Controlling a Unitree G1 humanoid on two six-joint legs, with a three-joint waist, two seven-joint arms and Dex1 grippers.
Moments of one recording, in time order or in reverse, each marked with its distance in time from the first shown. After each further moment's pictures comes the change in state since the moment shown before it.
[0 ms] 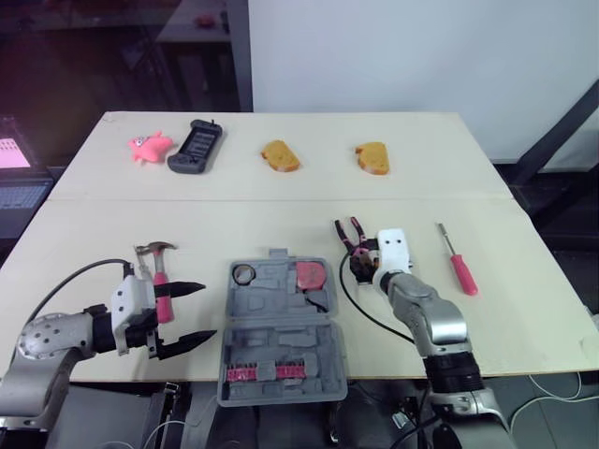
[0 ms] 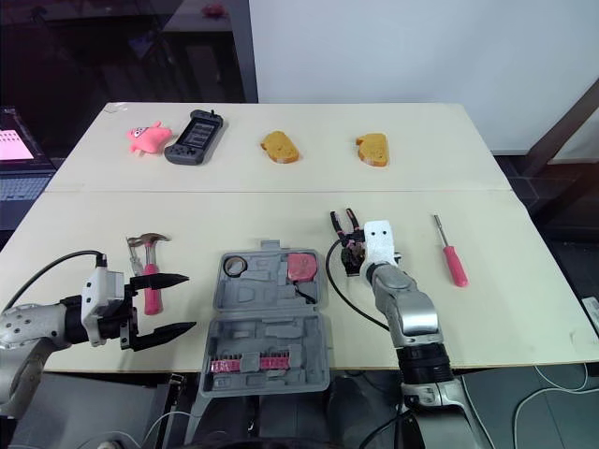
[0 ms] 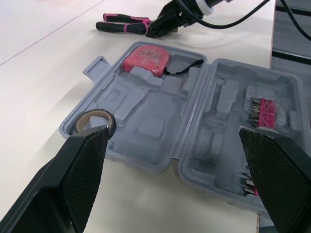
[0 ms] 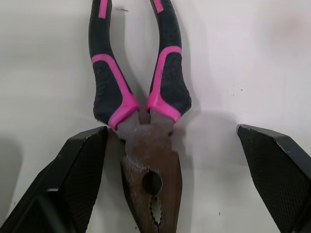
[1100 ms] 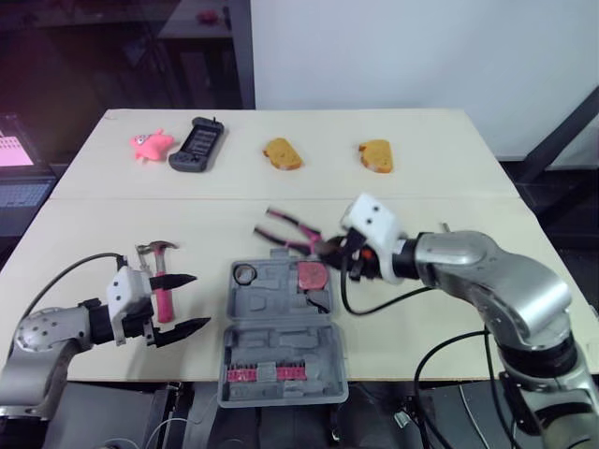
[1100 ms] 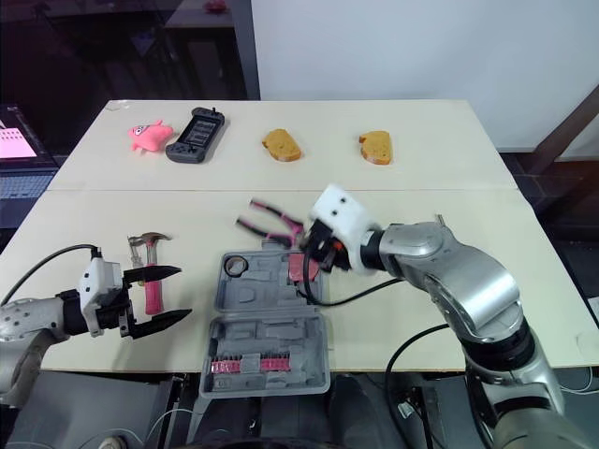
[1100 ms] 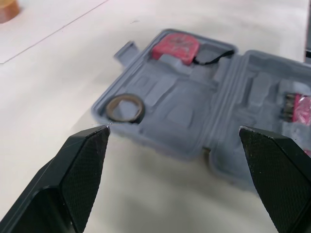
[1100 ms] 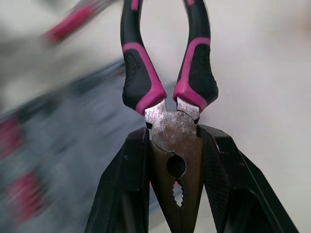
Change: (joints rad) left arm -0.040 0.027 0.017 0.102 0.012 -0.006 0.013; right arm -0.396 -0.522 0.309 -0.721 0.406 0.662 0.636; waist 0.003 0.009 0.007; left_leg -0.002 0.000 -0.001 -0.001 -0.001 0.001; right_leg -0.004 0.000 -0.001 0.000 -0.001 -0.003
